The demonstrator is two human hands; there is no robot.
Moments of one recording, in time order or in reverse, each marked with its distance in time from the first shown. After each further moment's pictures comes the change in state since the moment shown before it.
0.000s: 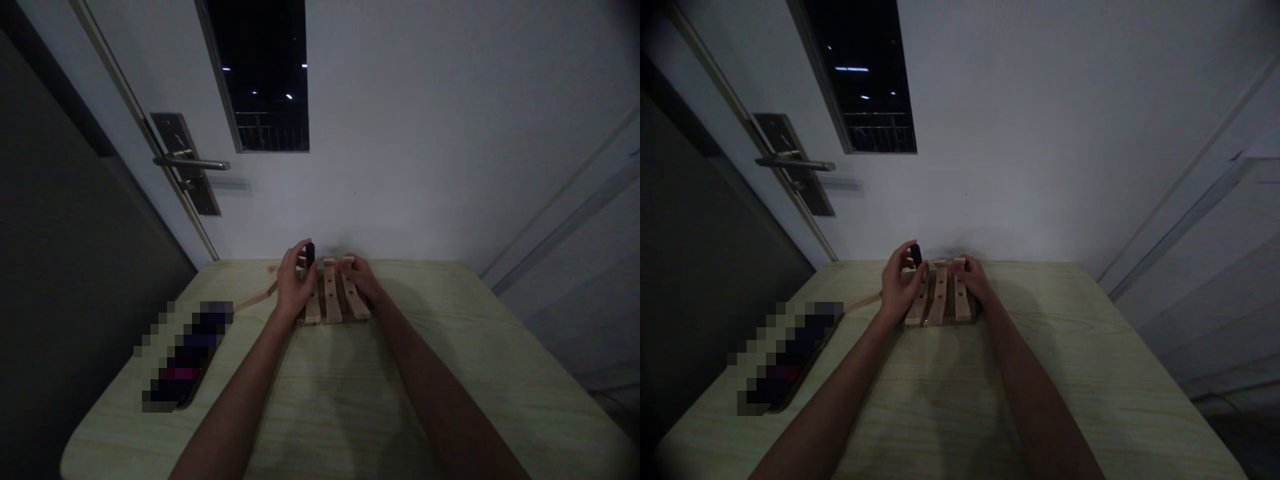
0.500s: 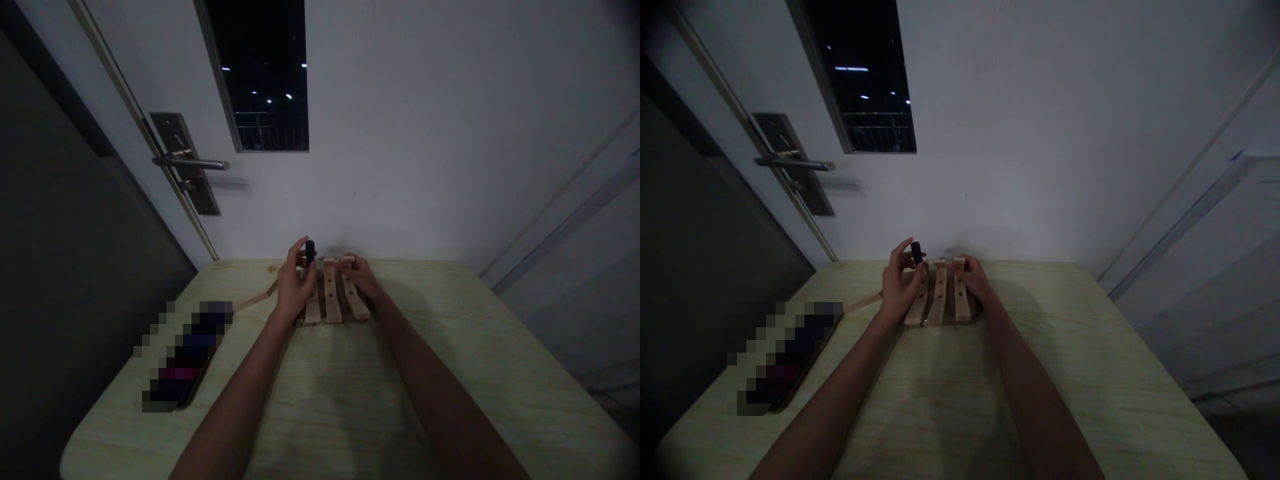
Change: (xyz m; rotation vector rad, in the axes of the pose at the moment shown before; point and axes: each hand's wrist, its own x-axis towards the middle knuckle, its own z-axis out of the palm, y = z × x) left_hand -0.002 0.002 -0.001 -0.059 -0.067 -0.068; right_hand -0.001 -0.003 0.000 -0.013 0.006 -0.014
